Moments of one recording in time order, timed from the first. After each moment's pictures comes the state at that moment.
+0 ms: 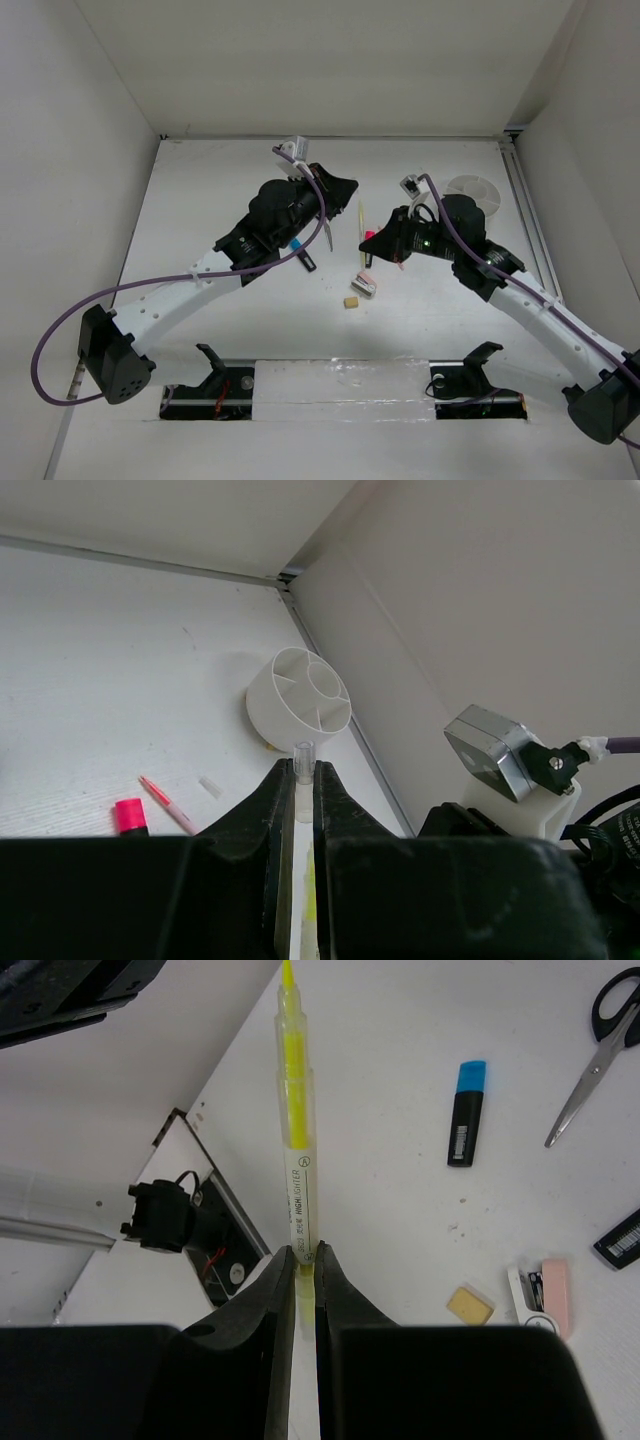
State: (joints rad) left arm -0.83 1.24 1.10 0.13 -0.16 -0.70; right arm 0.58 1.01 0.90 -0.19 -0.49 0.54
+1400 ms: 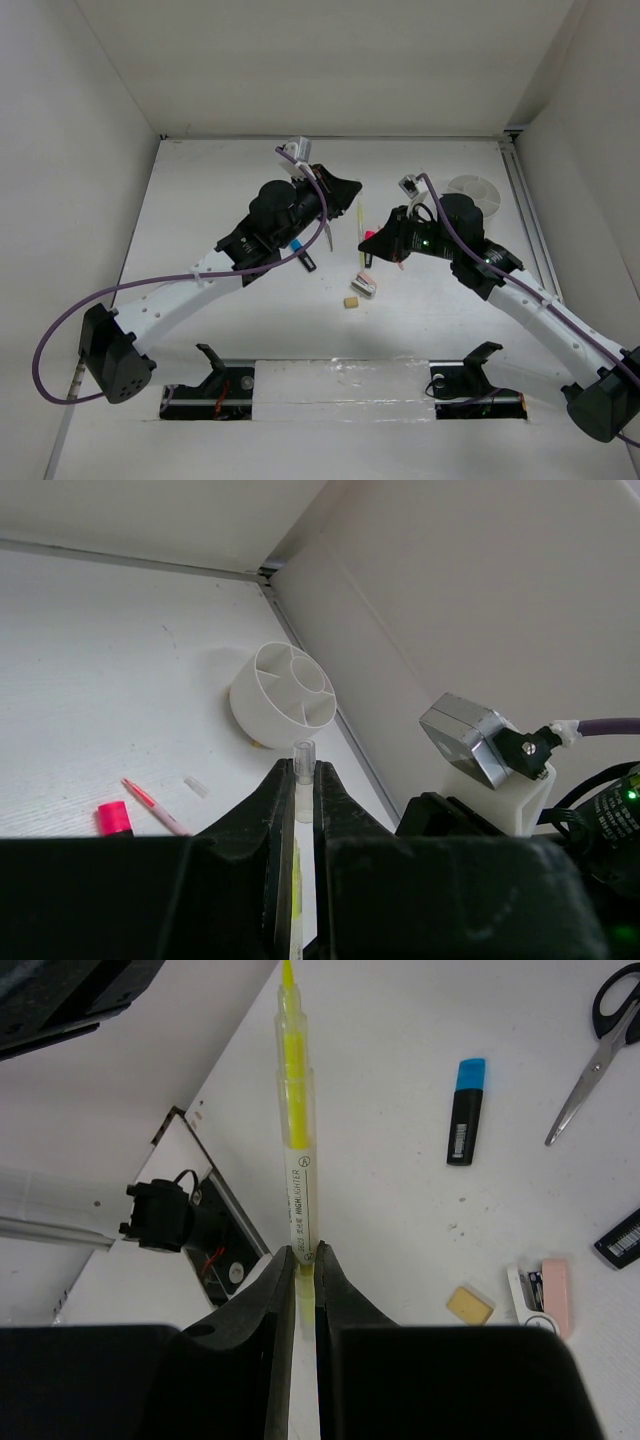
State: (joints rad) left arm -0.83 1.24 1.09 0.17 -0.11 -0.70; right arm 0.58 1.02 0.90 -0.19 -0.50 0.54
